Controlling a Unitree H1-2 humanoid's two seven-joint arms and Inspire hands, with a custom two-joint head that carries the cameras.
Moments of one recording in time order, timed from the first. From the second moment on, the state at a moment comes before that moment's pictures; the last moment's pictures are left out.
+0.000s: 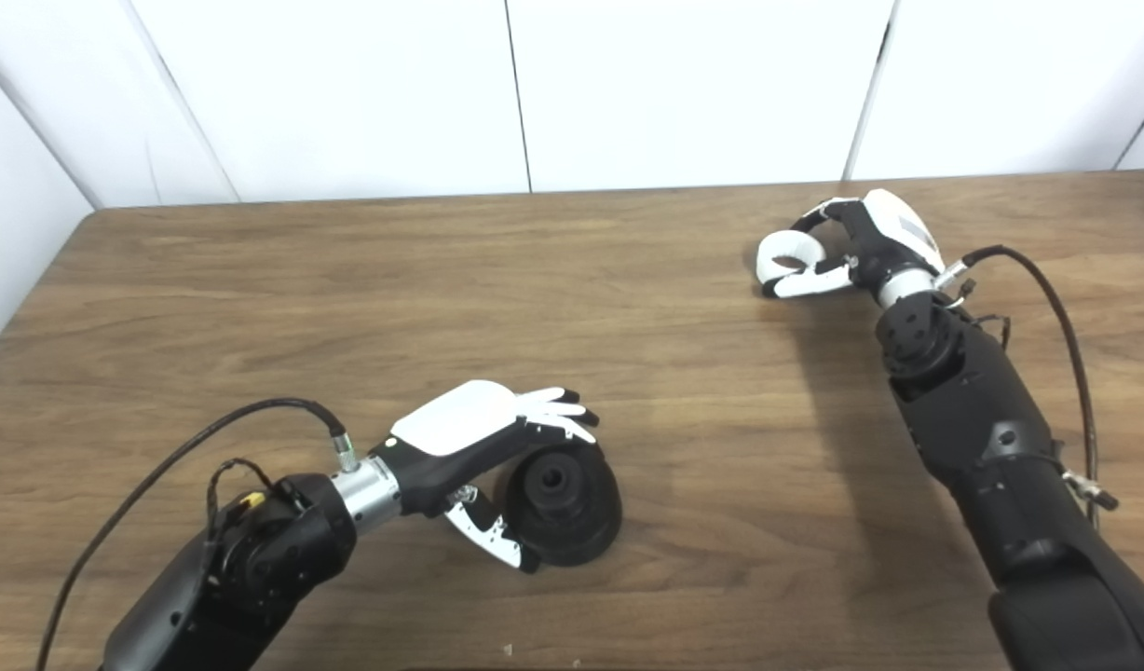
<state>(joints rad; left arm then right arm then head) -0.22 0.37 -0.49 -0.31 0.62 0.05 -0.54 -0.63 -0.40 0.20 0.56 -0.50 0.21 0.00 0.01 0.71</state>
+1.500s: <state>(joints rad) -0.22 0.38 -0.48 -0.29 0.61 0.03 -0.54 -0.54 -0.45 0.18 0.20 -0.48 0.27 0.15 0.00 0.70</state>
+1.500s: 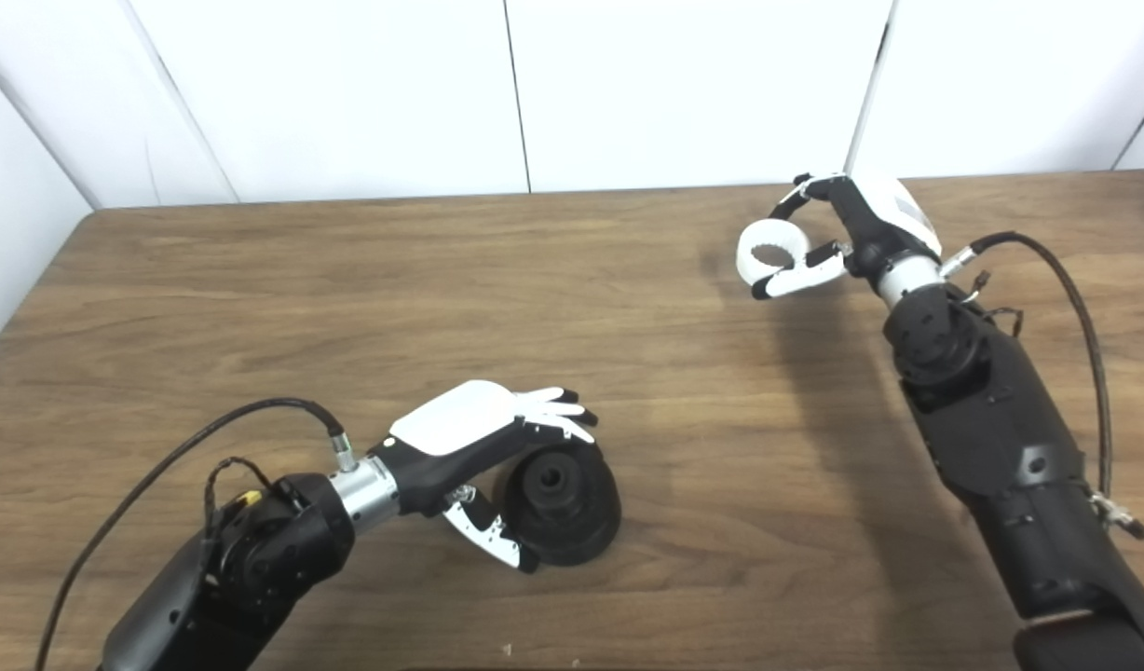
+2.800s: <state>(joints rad) -0.22 0.37 -0.48 -0.28 0.59 0.04 -0.53 -0.32 -0.47 0.18 -0.59 -0.47 0.46 0.44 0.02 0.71</state>
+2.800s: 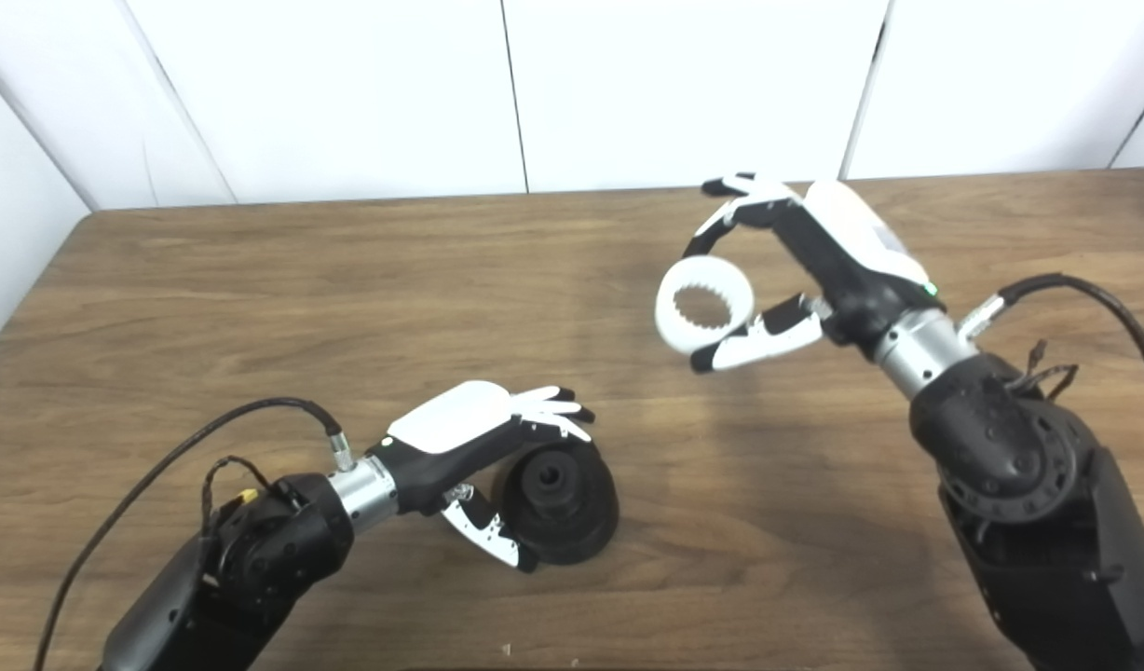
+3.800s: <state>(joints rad) -0.22 0.37 -0.48 -0.28 0.59 0.05 -0.53 -0.18 -0.42 0.20 -0.79 -0.48 0.46 0.57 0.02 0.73</state>
